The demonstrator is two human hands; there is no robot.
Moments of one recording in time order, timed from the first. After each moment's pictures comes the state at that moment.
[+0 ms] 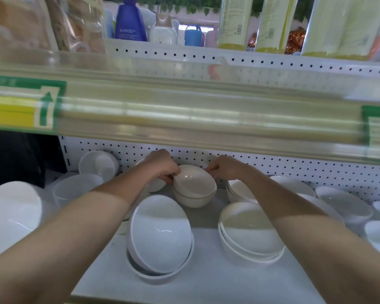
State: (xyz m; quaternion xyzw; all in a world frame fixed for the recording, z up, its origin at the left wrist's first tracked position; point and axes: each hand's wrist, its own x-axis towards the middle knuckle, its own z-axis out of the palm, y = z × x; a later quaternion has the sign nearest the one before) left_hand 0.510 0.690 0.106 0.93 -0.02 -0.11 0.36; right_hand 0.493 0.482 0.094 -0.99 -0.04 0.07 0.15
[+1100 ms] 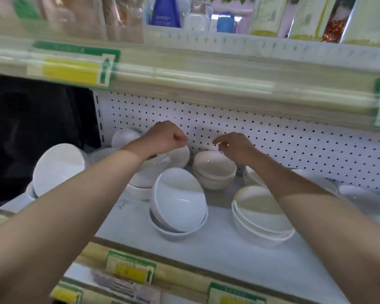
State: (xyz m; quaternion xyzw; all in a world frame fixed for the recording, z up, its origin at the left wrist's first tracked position) left_hand 0.456 0.752 0.132 0.95 -0.19 0.08 0.24; right_hand 0.479 0.516 0.107 -0.99 -0.08 -0.09 0.12
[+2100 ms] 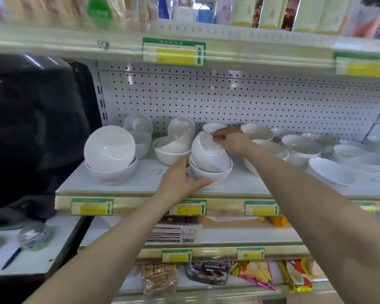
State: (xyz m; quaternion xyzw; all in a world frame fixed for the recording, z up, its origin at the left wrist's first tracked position) left_hand 0.315 0.829 0.003 0.87 -0.25 0.02 0.43; right_hand 0.346 0.616 0.081 -0.98 0.04 -0.10 0.16
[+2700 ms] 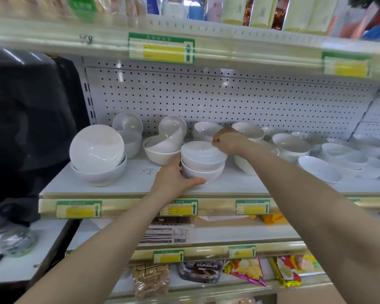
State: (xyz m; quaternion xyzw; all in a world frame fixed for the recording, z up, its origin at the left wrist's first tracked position) left_hand 0.323 0.818 -0.002 0.85 -0.25 0.03 0.47; right_hand 0.341 0.612 0.090 -0.99 0.11 -0.01 0.04
